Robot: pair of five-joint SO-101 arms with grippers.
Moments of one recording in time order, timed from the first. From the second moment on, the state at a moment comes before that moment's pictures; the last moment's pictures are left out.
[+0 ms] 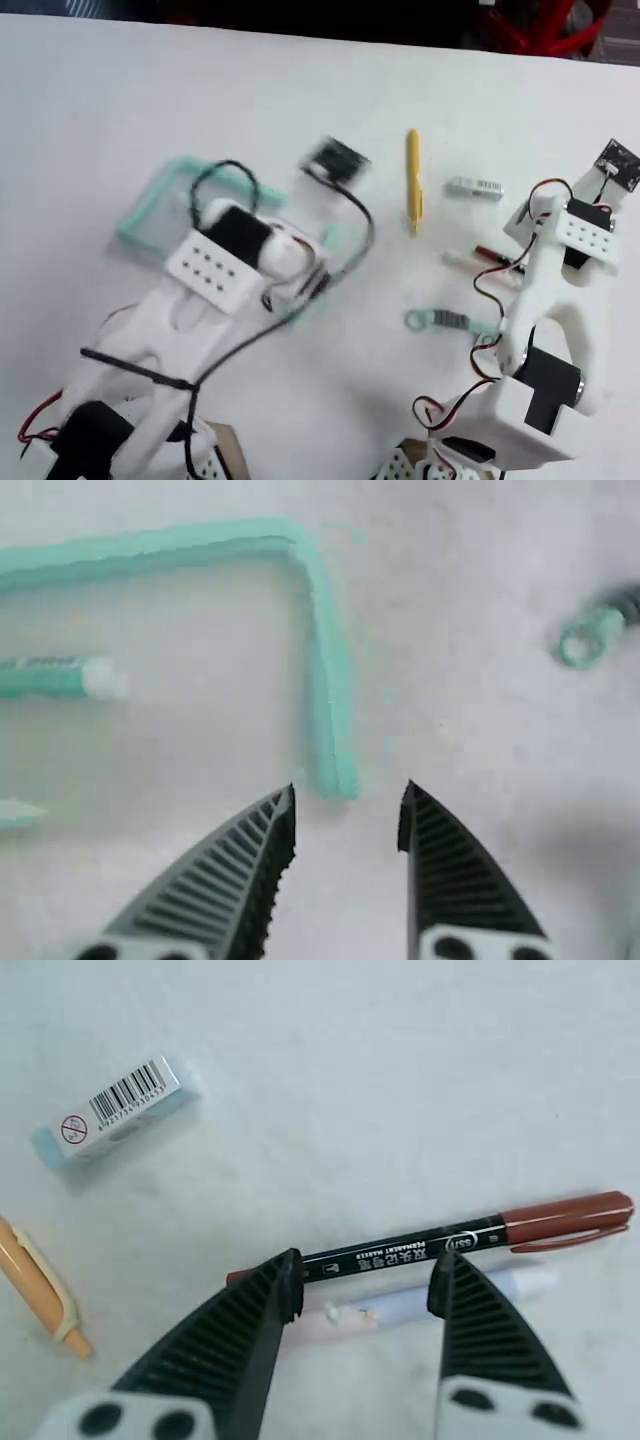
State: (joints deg) left arm 25.6 -19.6 20.7 80.4 4.2; right arm 24.4 1.2 21.1 54.6 -11.8
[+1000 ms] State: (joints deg) left arm 22.5 3.8 29.4 58.4 3.4; right arm 24.2 1.2 21.1 54.6 -10.6
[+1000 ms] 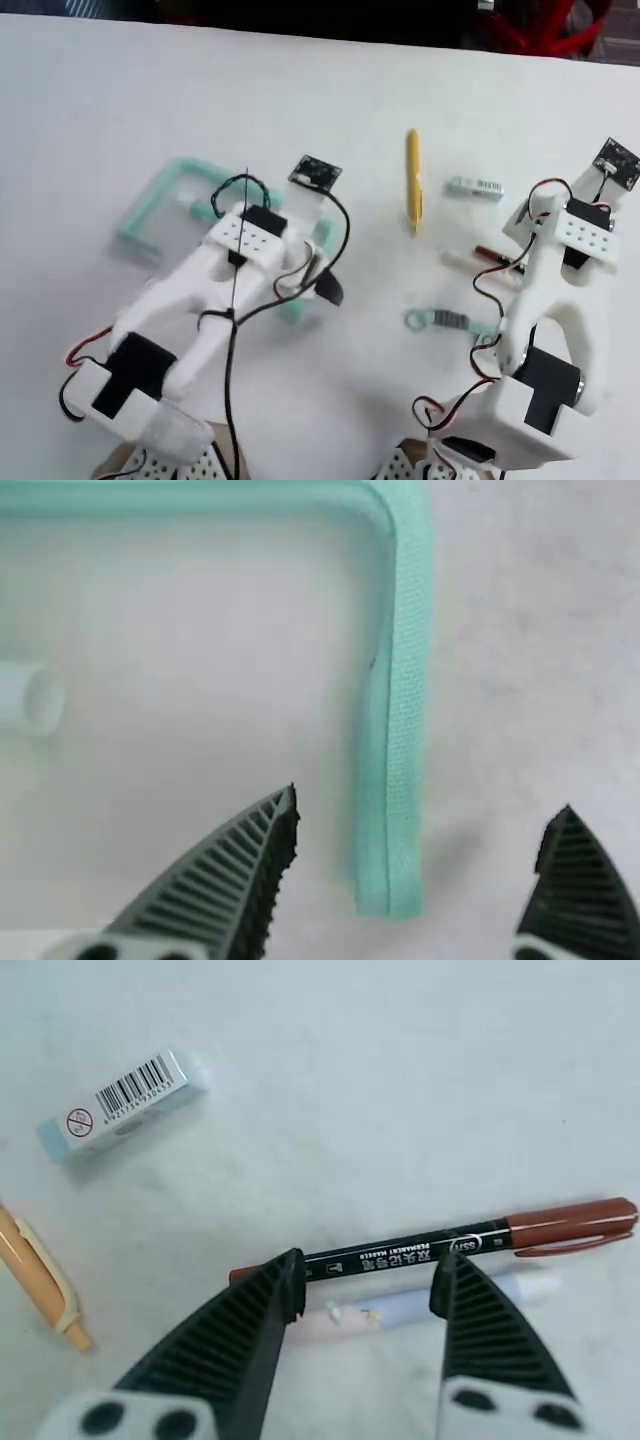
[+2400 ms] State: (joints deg) left arm 26.9 24.1 5.9 90.5 -17.6; right arm 24.2 1.2 21.1 54.6 -10.6
